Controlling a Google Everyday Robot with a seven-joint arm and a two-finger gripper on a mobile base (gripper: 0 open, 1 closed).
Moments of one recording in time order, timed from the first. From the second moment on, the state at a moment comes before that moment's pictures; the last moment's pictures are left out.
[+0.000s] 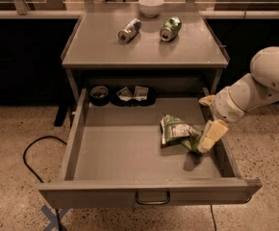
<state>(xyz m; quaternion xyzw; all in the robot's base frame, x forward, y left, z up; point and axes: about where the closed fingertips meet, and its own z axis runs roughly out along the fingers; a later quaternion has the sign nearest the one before) 0.551 -0.200 0.730 -0.61 0.75 0.14 0.22</state>
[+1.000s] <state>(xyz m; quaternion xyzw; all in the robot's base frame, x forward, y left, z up) 0.595 -0.176 0.650 -0.63 0.74 0.14 0.19</state>
